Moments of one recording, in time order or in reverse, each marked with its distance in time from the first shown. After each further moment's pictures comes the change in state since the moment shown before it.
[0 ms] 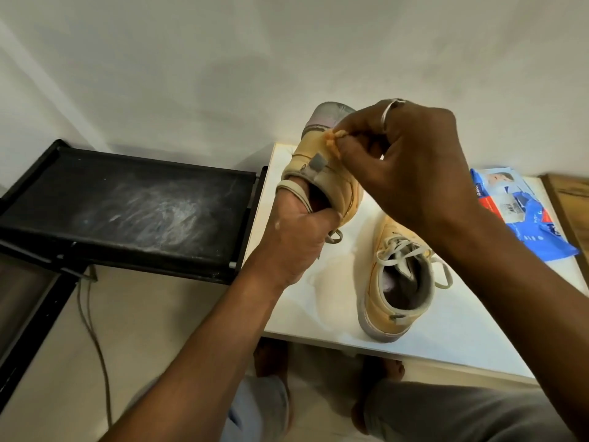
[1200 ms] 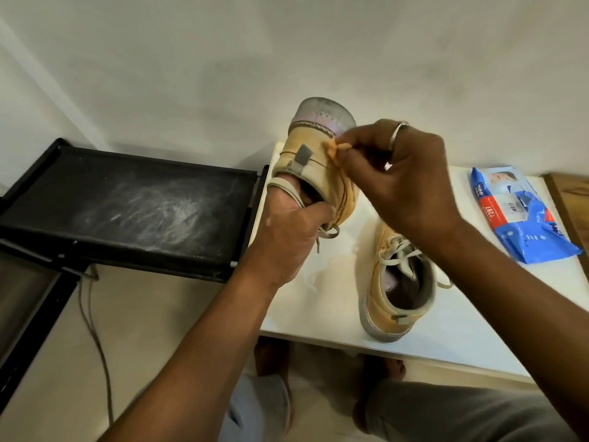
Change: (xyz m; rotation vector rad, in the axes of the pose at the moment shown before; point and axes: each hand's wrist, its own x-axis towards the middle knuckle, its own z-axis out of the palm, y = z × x) left_hand 0.006 -0.004 -0.011 -0.123 -0.010 0.007; right_hand -0.014 0.024 0.020 0.321 0.033 0.039
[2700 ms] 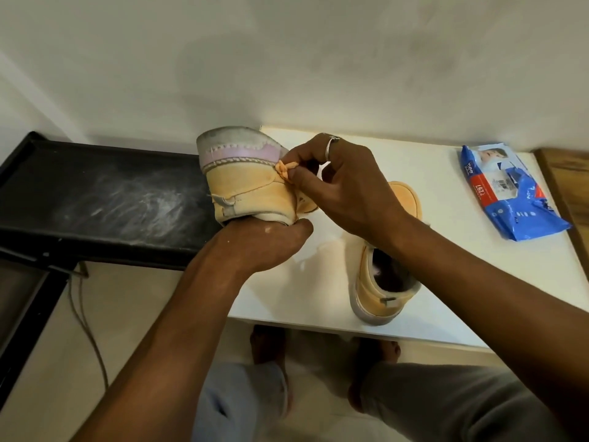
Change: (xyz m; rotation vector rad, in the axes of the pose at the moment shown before) left_hand -0.016 0.010 -0.014 1.193 -0.055 -0.344; right_hand -0.015 0.020 0.037 0.085 -0.183 0.102
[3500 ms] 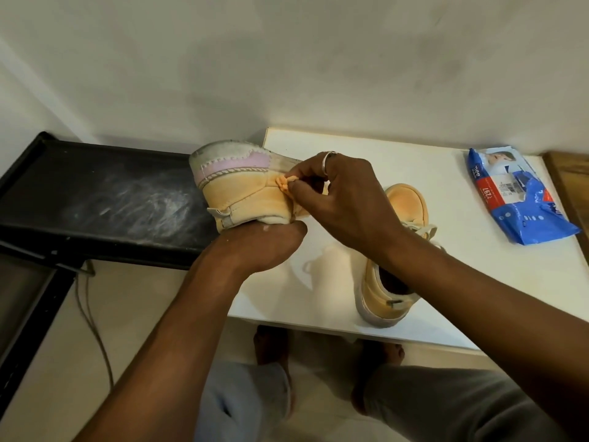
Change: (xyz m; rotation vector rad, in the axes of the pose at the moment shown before) left_hand 0.008 -0.016 0.001 -0.031 0.033 0.112; right_hand -0.007 -0.009 0.010 -0.097 0.004 0.062
